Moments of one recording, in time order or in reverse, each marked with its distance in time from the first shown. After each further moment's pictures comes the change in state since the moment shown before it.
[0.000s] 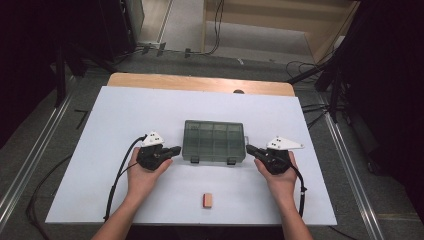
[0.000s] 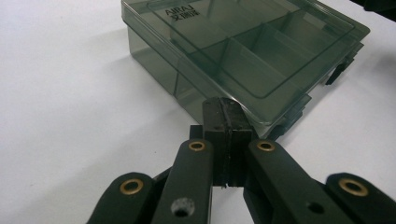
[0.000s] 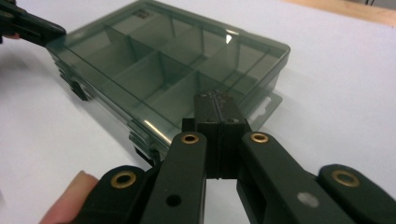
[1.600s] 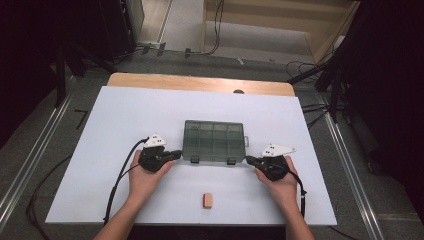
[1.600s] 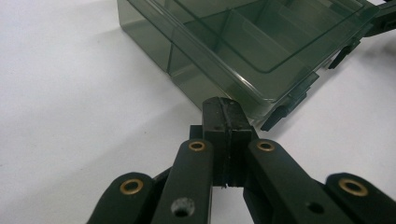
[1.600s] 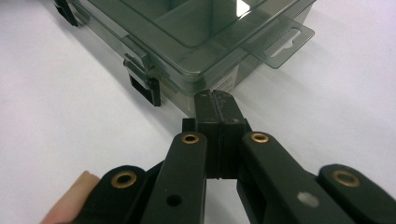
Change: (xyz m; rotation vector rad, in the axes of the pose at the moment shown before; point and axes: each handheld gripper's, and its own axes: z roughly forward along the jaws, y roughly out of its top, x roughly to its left) left arm -0.001 -0.006 0.007 0.058 0.001 -0.027; right arm 0.000 -0.021 0.008 0.154 0.026 -0.088
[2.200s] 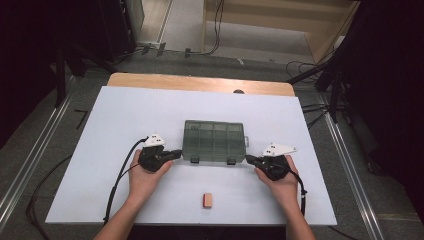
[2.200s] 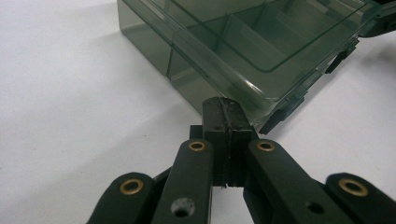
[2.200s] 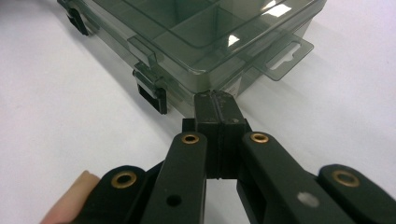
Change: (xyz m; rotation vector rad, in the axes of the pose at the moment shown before) left arm 0.001 0.001 -0.001 -0.018 -0.014 -0.007; right arm 0.001 0.004 -0.005 -0.020 0.011 -0.013
